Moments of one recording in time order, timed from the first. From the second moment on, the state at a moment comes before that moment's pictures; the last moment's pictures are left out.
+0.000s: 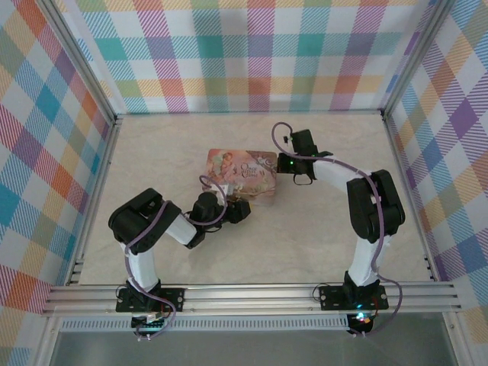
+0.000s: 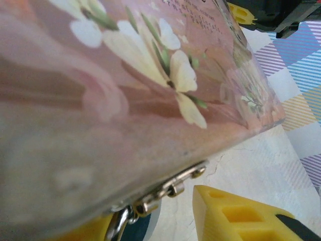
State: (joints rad) left arm -0.62 1.85 0.46 1.02 0.29 -0.71; right arm 0.39 1.87 1.23 -0.22 -0.16 0.34
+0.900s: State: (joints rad) left arm -0.60 1.80 0.42 0.98 0.27 -0.70; right arm 0.40 1.90 1.27 -0.25 -0.17 0.34
